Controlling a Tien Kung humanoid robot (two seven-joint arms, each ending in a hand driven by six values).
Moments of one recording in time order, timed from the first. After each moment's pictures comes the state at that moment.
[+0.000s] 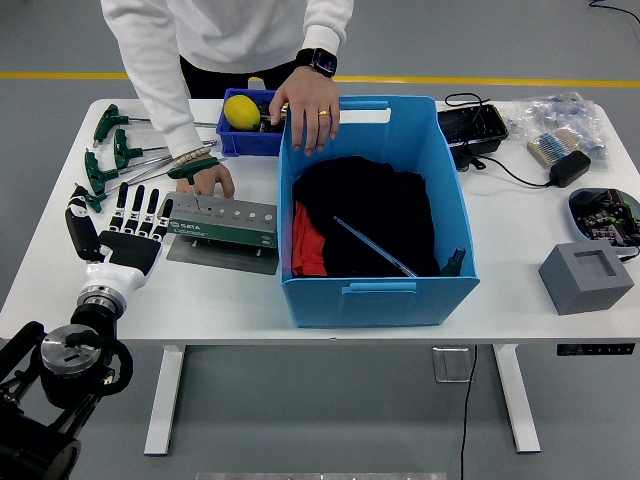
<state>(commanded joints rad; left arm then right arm) -0.11 0.19 -1.17 -1.44 -0.33 0.23 -0.31 0.11 -0.23 0.26 0.19 -0.09 -0.09 0.07</state>
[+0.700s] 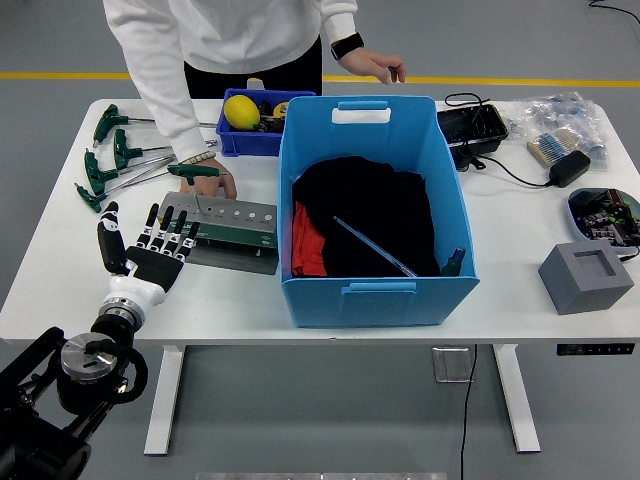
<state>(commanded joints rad) -0.16 0.19 -1.08 -1.34 -0.36 0.21 -0.27 0.12 -0.22 0.24 0.19 -0.08 -0.09 0.07</state>
